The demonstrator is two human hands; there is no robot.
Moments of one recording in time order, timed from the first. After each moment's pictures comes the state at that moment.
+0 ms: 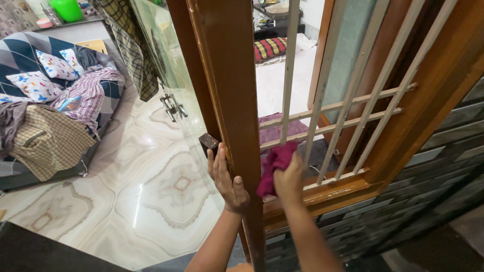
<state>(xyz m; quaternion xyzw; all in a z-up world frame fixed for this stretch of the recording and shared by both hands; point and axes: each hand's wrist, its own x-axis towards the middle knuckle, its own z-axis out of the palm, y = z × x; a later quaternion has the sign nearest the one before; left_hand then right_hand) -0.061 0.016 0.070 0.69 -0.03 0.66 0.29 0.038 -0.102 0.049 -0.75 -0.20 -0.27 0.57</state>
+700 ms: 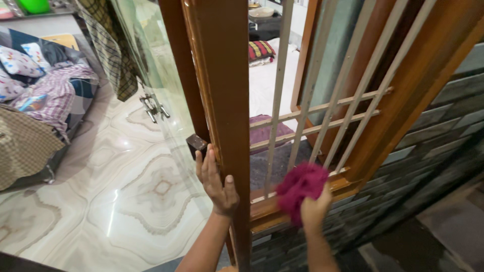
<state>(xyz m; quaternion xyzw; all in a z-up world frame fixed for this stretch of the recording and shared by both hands) -0.061 0.018 0.070 0.70 -0.02 0.66 0.28 0.020 -0.190 -0.004 -0.67 -0.13 -0.31 0.66</state>
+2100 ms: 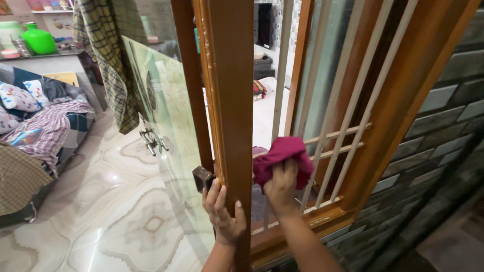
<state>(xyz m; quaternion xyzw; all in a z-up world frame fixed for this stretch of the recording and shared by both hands) -0.057 0.017 0.069 0.68 -0.05 0.69 0.23 0.048 -0.106 0.113 -0.71 -0.31 -0.54 0.34</state>
